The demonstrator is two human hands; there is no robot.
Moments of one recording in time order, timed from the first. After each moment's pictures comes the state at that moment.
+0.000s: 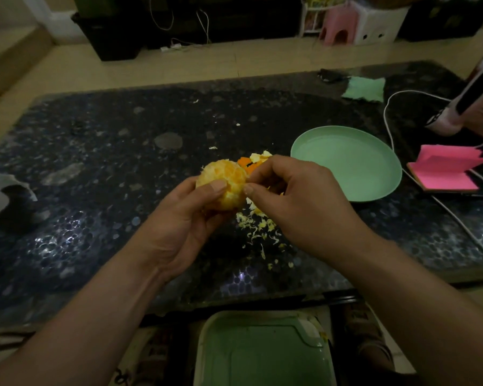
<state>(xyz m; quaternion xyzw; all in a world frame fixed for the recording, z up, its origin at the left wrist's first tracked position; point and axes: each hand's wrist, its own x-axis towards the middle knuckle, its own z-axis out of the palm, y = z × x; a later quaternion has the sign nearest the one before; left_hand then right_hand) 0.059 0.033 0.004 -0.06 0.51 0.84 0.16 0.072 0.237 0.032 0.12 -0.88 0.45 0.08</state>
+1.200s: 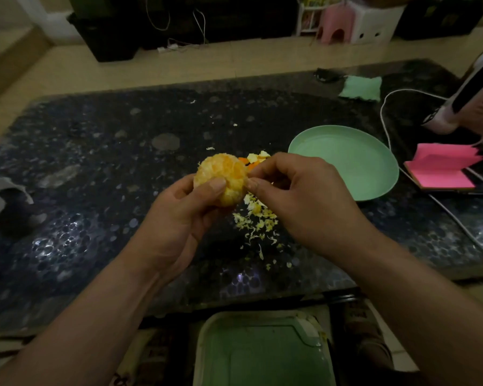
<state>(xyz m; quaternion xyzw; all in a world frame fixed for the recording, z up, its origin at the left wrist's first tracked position) 0.065 0.040 0.011 -0.03 0.54 0.83 0.11 0.071 0.242 0.036 0.10 -0.88 0.46 0.08</state>
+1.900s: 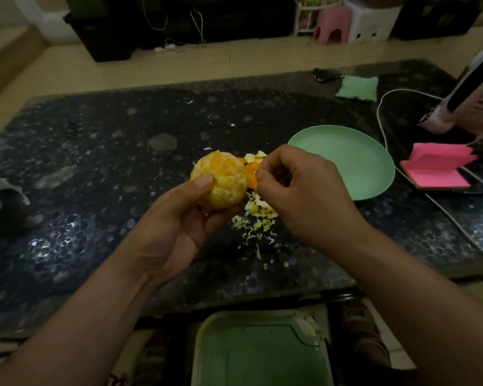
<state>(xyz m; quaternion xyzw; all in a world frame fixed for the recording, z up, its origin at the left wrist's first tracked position) 0.069 0.037 0.017 0.00 0.45 0.87 0.20 0.066 0.245 0.032 0.09 -0.88 0.45 0.13</state>
